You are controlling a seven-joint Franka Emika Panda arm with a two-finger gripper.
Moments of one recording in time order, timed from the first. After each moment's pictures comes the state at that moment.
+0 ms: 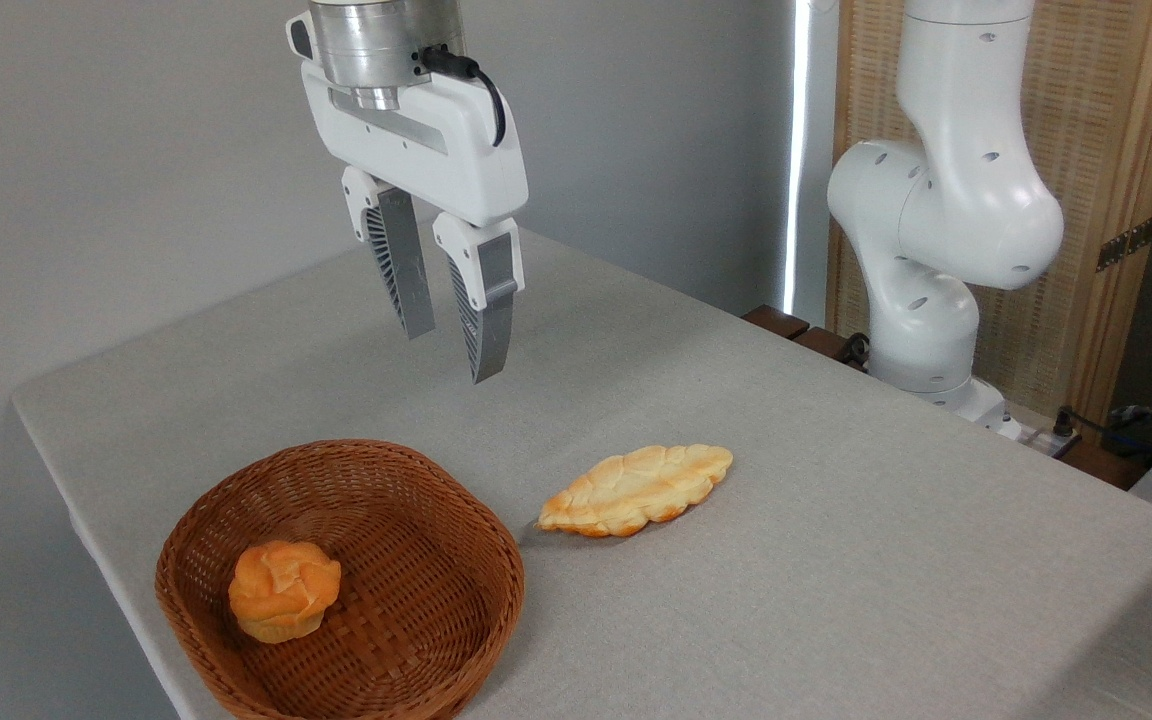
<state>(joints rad) -0.12 -0.06 0.04 -1.69 -0.03 1.66 0.68</state>
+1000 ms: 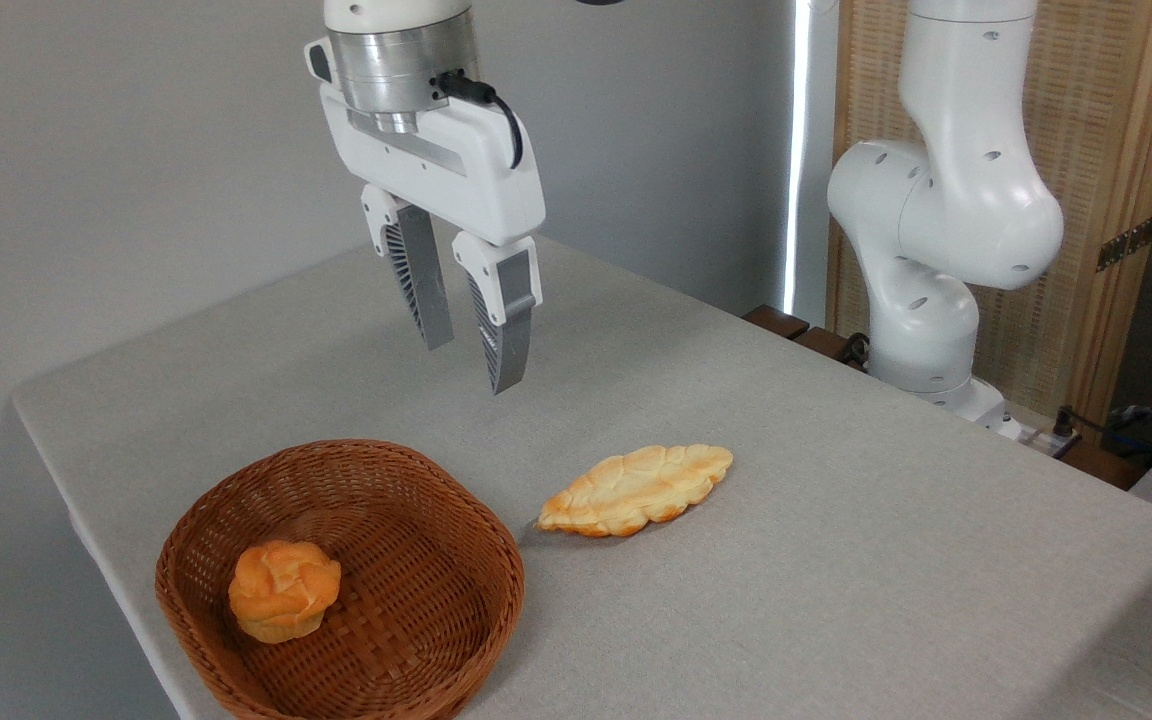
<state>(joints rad) -0.12 -0.09 0.04 -1.77 -0.03 1.69 0.68</state>
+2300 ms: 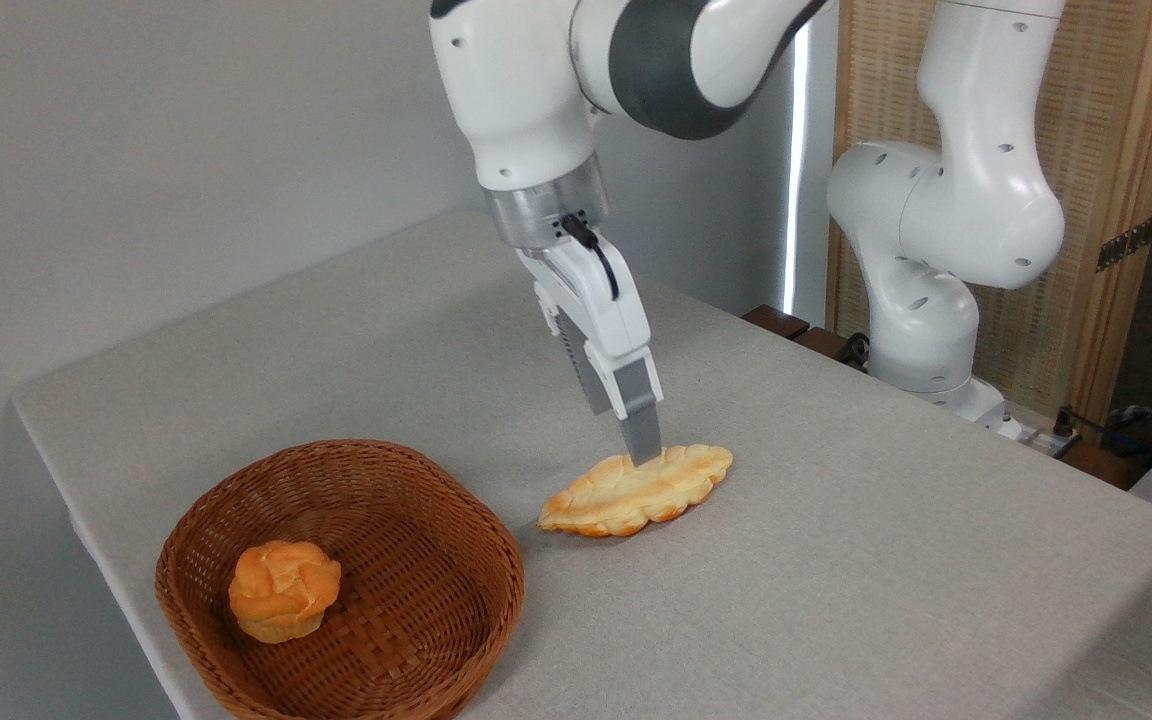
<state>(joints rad) -0.09 -0.29 0.01 -2.25 0.07 1.82 0.99</state>
